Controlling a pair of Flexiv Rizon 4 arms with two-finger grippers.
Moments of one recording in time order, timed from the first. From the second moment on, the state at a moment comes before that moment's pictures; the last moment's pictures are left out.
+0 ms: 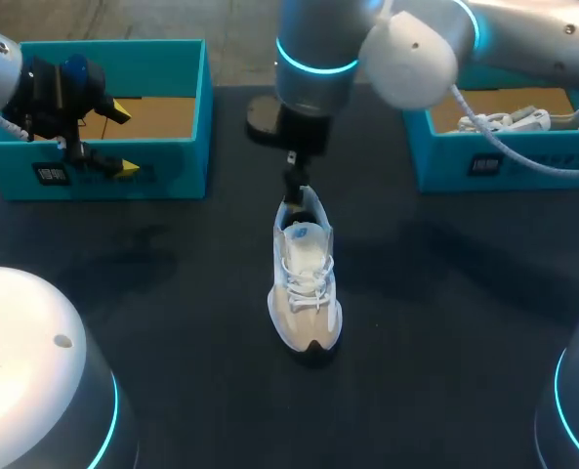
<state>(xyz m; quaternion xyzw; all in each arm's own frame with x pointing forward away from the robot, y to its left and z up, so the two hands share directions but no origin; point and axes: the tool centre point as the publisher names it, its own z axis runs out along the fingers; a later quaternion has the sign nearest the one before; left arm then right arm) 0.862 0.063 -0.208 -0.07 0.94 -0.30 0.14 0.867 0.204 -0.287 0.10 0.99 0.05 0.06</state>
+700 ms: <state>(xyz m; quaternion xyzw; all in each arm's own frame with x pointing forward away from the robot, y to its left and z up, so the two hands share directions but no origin) 0.862 0.063 -0.208 -0.07 0.94 -0.30 0.14 0.896 0.196 -0.330 0.05 0.99 -0.04 0.08</state>
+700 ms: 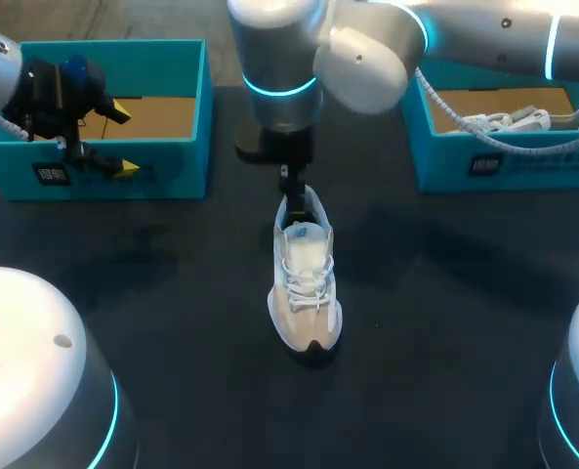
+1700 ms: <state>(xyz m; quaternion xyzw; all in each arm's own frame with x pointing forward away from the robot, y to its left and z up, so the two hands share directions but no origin) 0.862 0.063 -0.208 -0.07 0.94 -0.30 0.14 0.908 0.189 -0.381 0.07 0.99 -0.07 0.06</state>
